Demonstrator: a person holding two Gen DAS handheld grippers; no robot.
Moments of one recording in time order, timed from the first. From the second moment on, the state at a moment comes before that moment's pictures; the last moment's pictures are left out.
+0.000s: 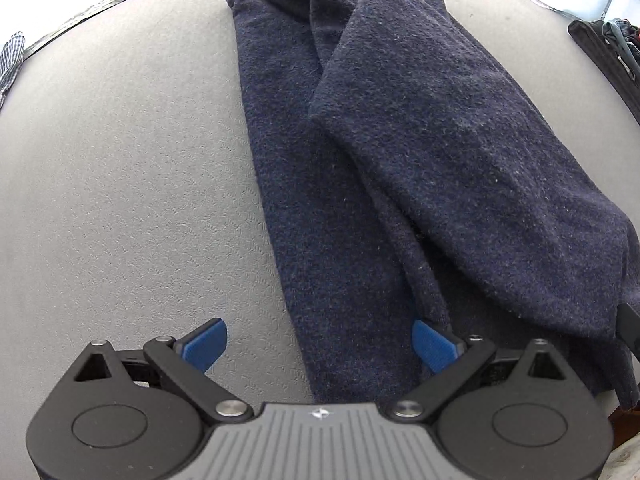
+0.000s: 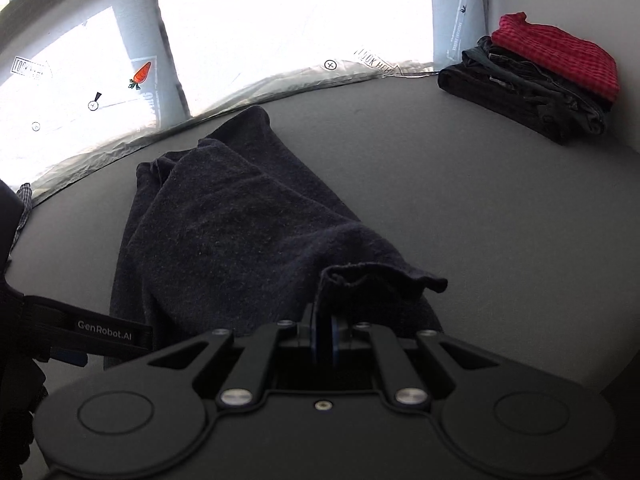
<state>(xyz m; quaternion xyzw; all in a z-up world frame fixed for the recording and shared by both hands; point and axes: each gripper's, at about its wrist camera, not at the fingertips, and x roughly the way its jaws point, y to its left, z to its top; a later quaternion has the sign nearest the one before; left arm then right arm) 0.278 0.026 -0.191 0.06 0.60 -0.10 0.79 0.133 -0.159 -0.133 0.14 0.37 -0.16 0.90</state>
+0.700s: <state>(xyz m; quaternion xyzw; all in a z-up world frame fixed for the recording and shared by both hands) 0.262 0.043 -0.208 0.06 0.60 -0.10 0.79 0.118 -0.167 -0.142 0.17 0.44 -0.17 0.87</state>
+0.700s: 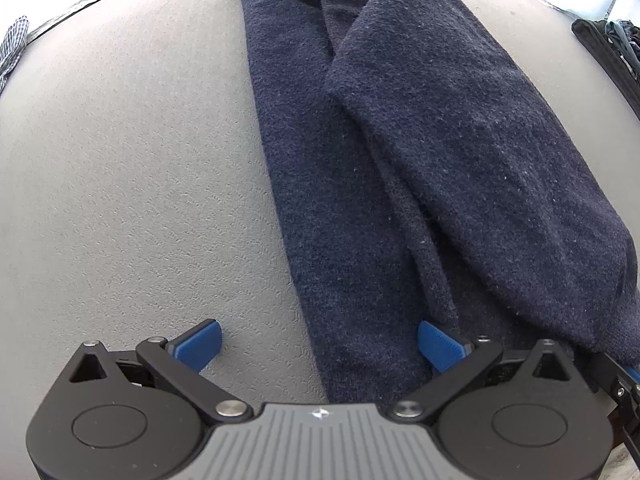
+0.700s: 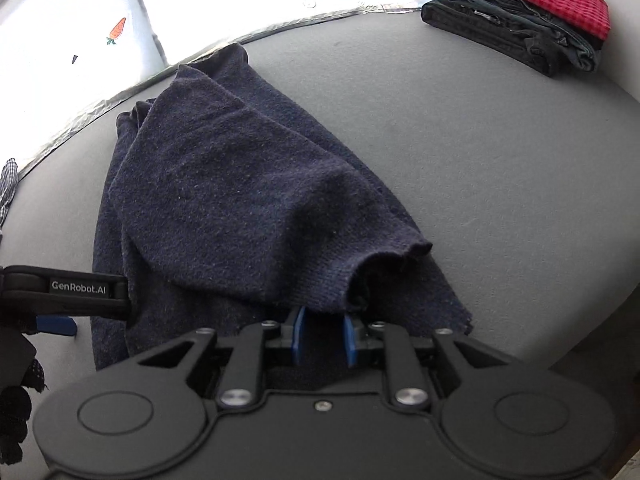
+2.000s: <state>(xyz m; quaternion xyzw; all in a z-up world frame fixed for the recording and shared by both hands) 0.429 0.007 -0.194 0.03 0.55 -0.02 0.84 0.364 -0.196 -0.158 0.09 0.42 0.07 0.90</state>
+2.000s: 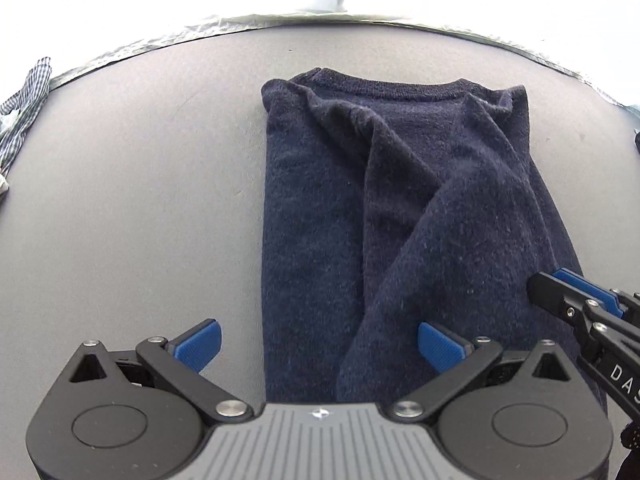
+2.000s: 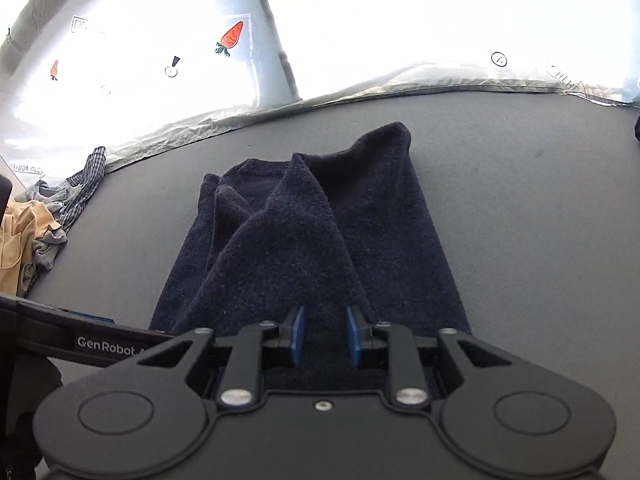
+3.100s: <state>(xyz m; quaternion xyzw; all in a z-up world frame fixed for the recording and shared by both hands) 0.351 0.041 -0.195 -0.02 0.51 -0.03 0.86 0.290 -0.253 -0.176 0.06 0.46 0.02 0.89</state>
